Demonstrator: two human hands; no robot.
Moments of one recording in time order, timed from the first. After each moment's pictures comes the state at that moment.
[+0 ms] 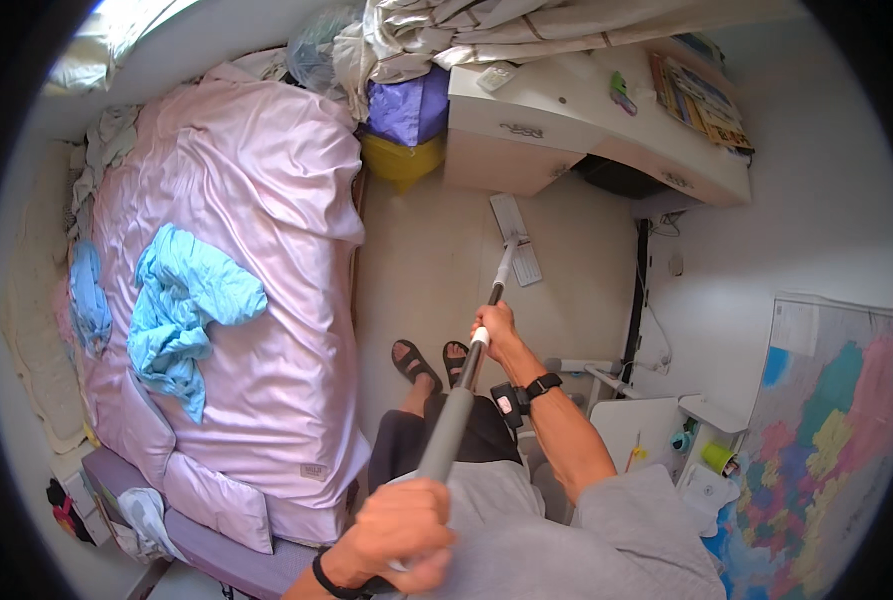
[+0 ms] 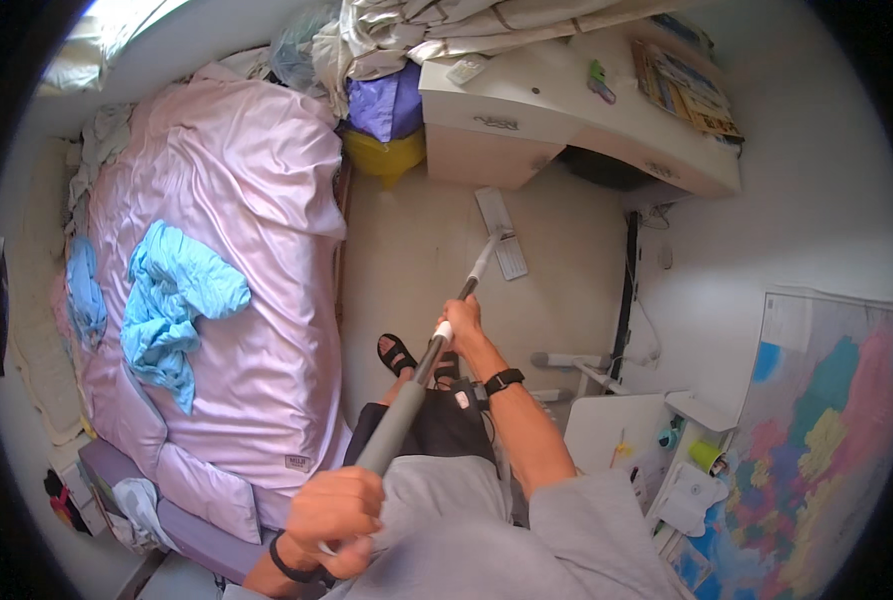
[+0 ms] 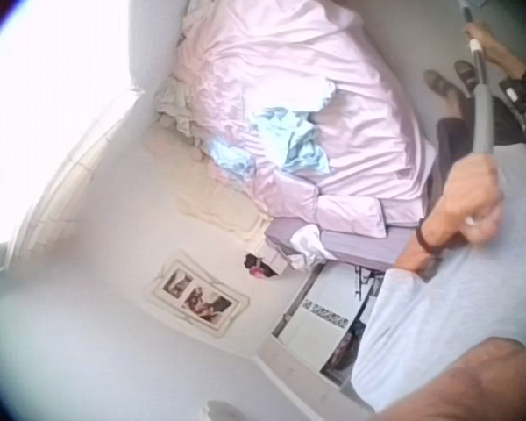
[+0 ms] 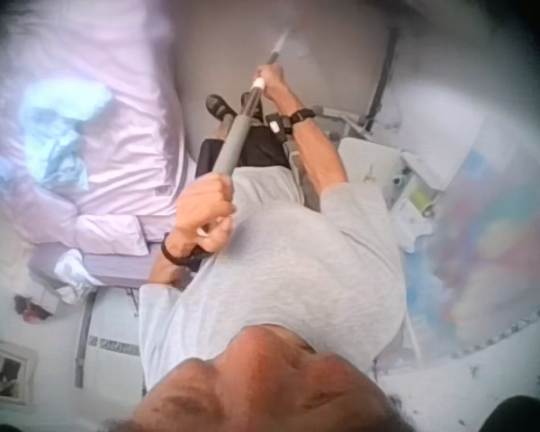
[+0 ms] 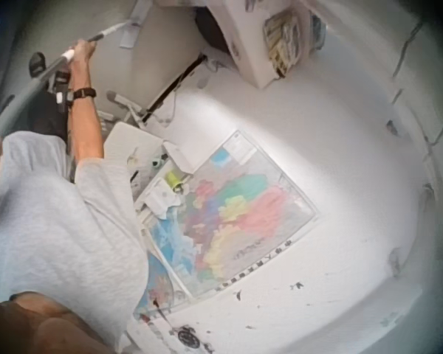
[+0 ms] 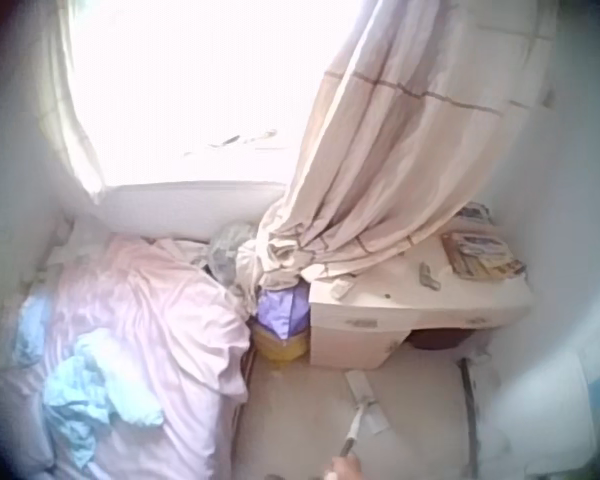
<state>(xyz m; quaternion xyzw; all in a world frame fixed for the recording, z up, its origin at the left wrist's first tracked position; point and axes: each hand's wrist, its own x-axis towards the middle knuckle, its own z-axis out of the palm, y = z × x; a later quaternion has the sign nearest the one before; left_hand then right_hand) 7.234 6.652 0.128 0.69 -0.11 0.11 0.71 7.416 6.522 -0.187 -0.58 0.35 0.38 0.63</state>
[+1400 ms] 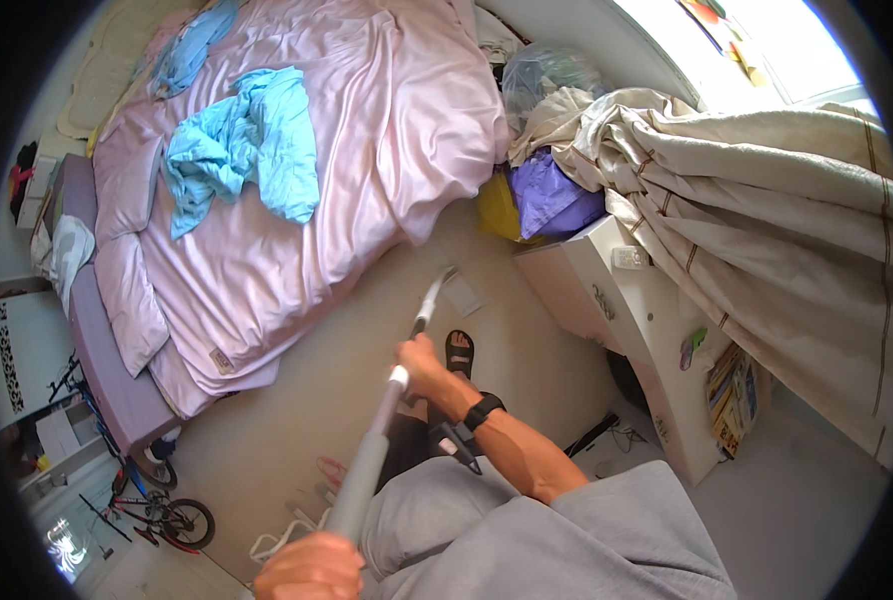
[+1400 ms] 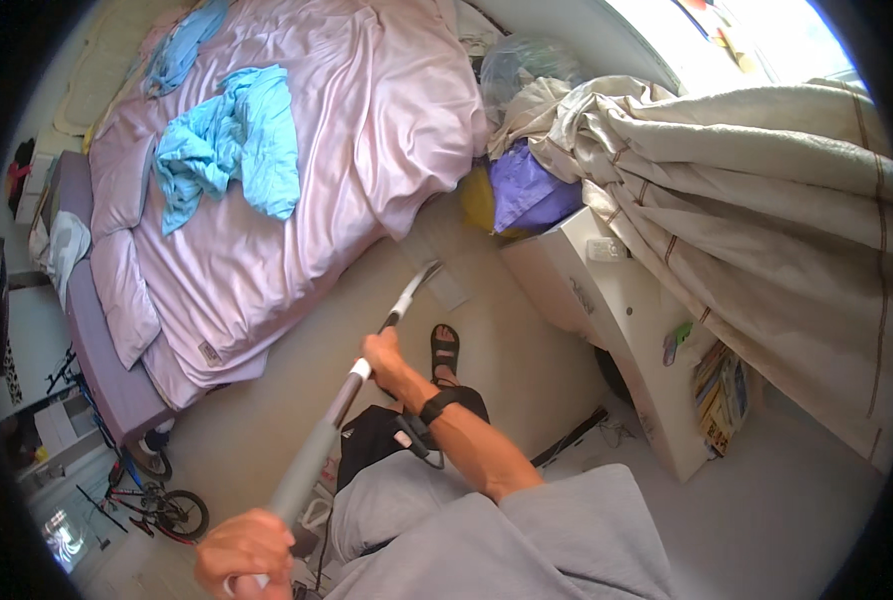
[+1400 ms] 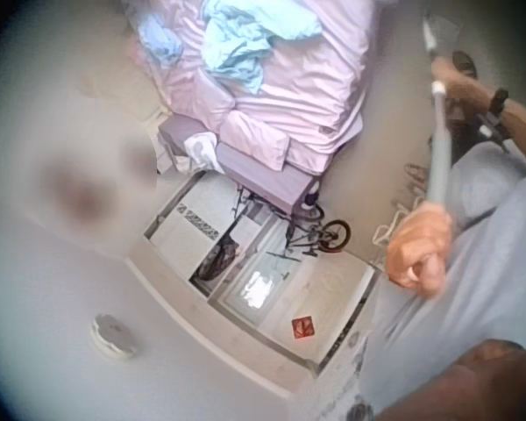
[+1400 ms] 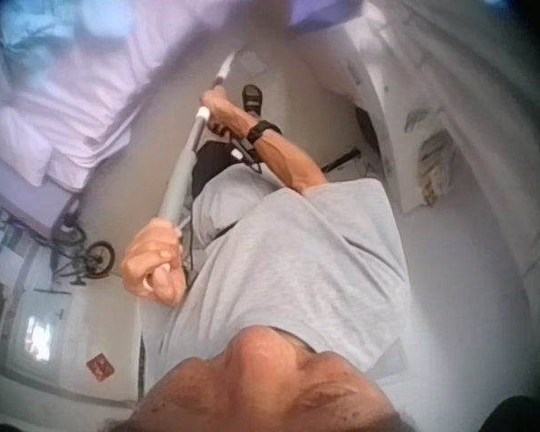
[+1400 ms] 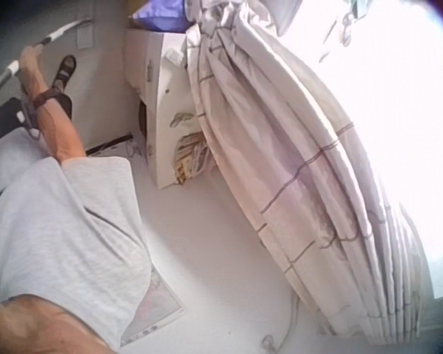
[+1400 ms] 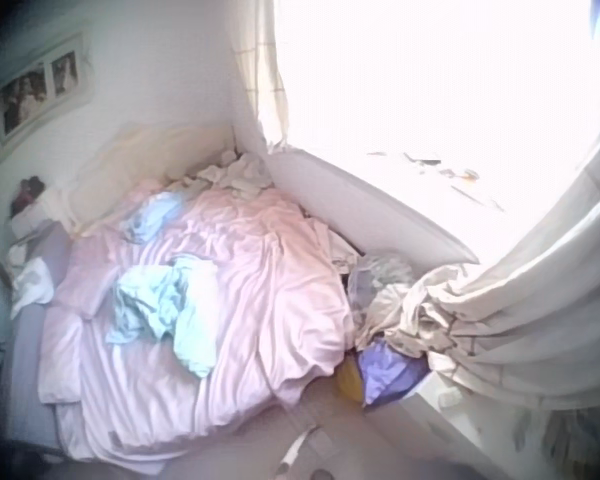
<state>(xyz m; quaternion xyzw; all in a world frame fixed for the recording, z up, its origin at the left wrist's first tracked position) 7.342 6.597 0.232 0.62 0.36 0.53 0.46 7.434 6.661 -0.129 -0.66 0.03 0.69 0.29</state>
